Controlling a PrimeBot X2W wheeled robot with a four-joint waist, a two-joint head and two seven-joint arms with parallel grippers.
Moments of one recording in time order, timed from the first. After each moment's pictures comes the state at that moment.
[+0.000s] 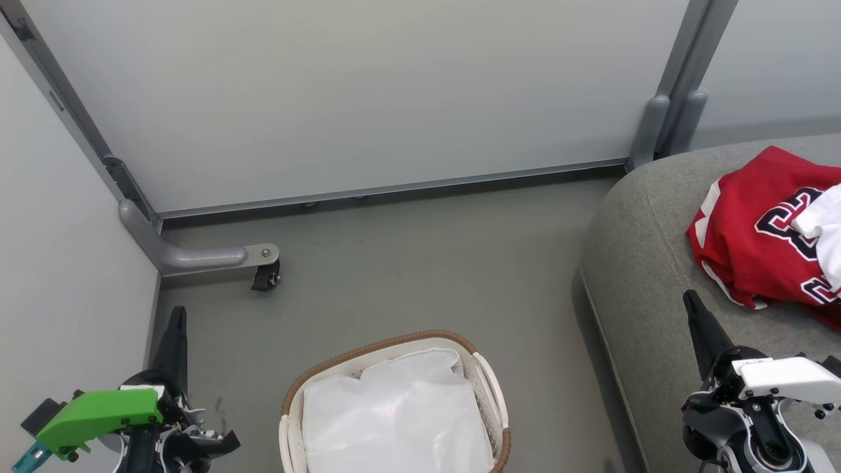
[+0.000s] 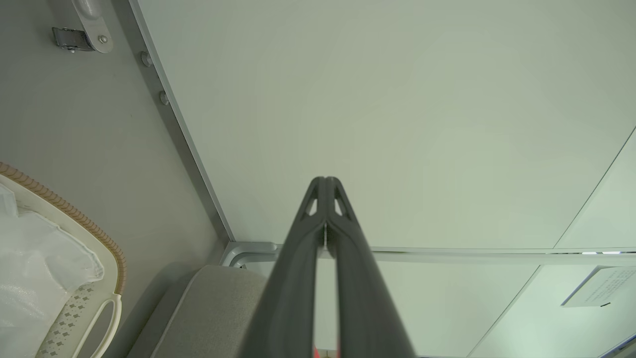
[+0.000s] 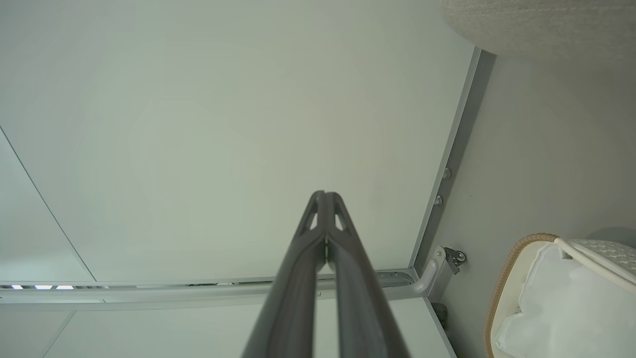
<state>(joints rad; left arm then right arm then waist) -0.10 0.05 0.11 0.25 -1.61 -0.13 0.11 -0.11 -0.05 -0.11 0.24 1.61 0.13 0.12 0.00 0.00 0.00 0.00</state>
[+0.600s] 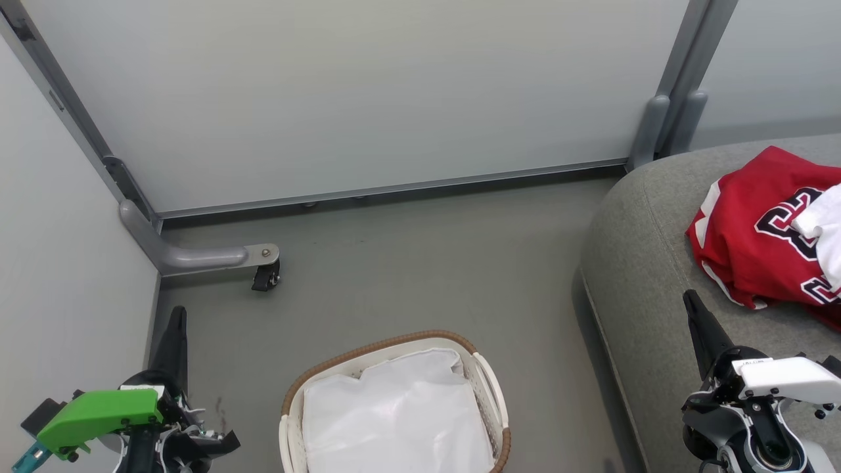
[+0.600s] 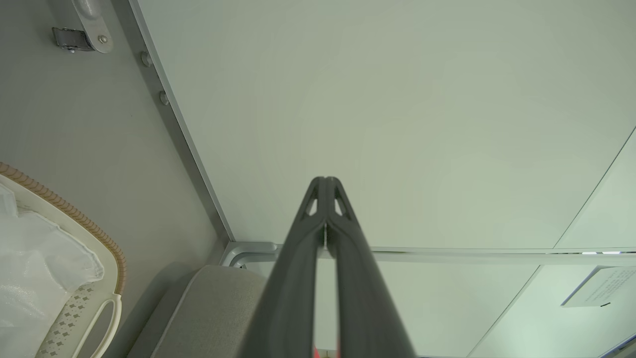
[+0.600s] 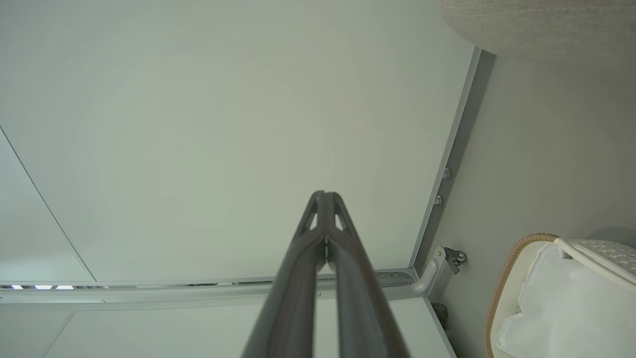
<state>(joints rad) -0.10 0.05 0.11 0.25 -1.61 -0.13 0.11 -0.11 -0.05 -0.11 0.24 1.61 0.13 0.12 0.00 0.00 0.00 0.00</state>
